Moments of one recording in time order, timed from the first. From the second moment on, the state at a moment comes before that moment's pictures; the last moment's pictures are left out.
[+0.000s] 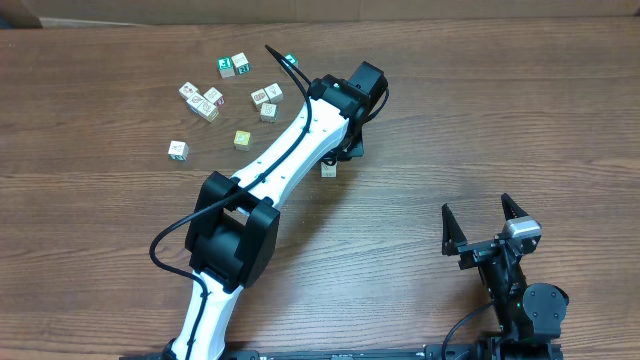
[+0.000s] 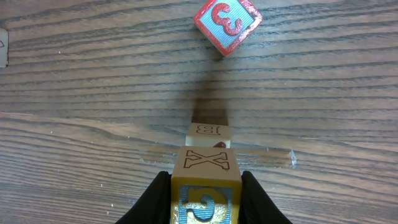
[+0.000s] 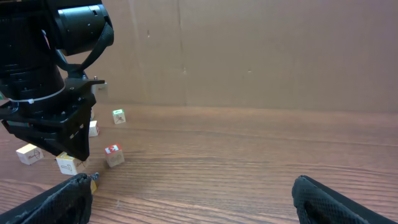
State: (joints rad) left arm -0.61 2.23 1.96 -1.18 -0.18 -0.68; right arm -0.05 0.01 0.02 -0.01 -0.25 0.04
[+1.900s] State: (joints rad) left arm -0.61 2.23 1.89 -1.12 -0.18 -0.67; right arm -0.05 0.01 0.02 -0.01 -0.25 0.04
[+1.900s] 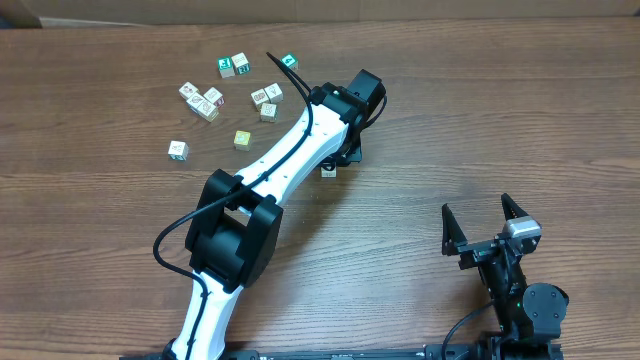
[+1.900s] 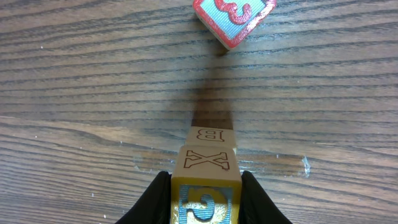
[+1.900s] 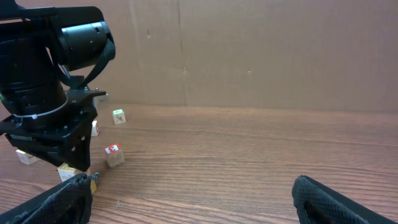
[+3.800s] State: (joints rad) left arm -0.61 2.23 1.89 -1.11 -0.18 -0.67; right arm -0.05 0.01 0.02 -0.01 -0.25 0.04
